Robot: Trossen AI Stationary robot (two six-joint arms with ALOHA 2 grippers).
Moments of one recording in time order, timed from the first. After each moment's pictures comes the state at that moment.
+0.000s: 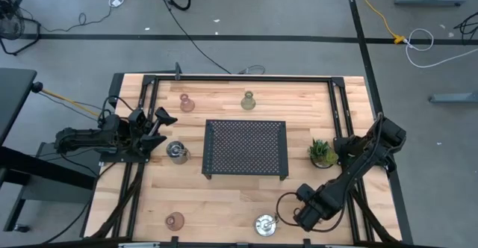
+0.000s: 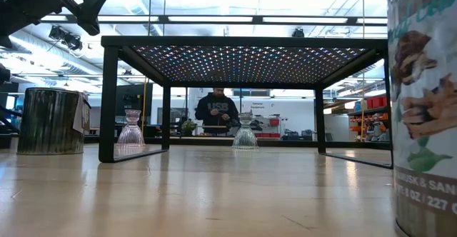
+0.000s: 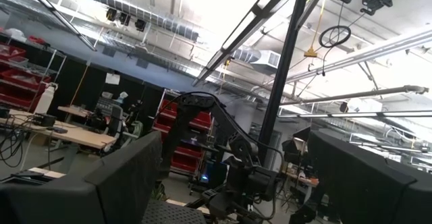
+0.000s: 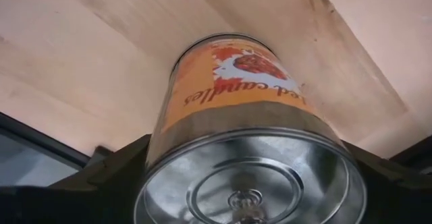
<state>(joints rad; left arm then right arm) 0.02 0.02 0.02 0.53 0.08 -0.41 0.82 1.76 1.15 -0.95 -0.23 1.64</state>
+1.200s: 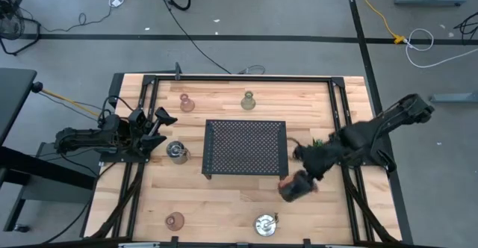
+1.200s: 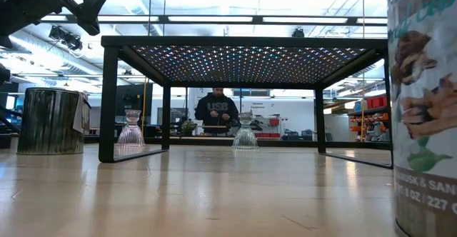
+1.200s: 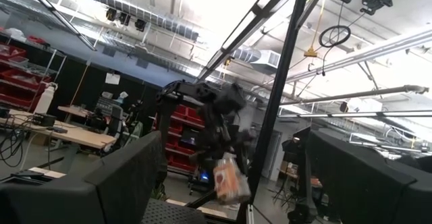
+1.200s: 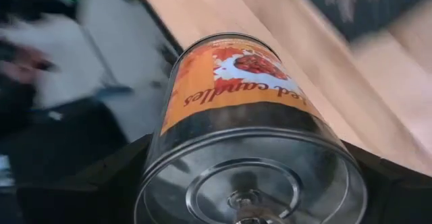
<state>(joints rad) 0.02 0.02 0.02 0.53 0.08 -0.41 0.43 1.21 1.15 -0.78 -0.21 1.32</state>
